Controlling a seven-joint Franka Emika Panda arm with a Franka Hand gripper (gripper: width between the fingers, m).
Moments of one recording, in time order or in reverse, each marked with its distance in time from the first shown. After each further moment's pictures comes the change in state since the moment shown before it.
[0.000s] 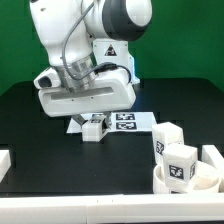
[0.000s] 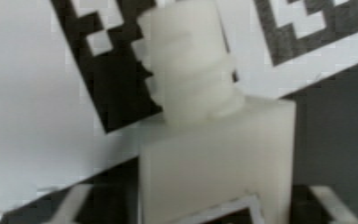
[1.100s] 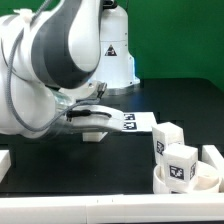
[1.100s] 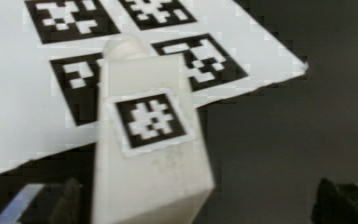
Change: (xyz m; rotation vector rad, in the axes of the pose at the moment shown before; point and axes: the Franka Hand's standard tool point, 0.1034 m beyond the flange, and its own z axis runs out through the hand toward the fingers) arm 0.034 -0.009 -0.014 0.124 -0.822 0.110
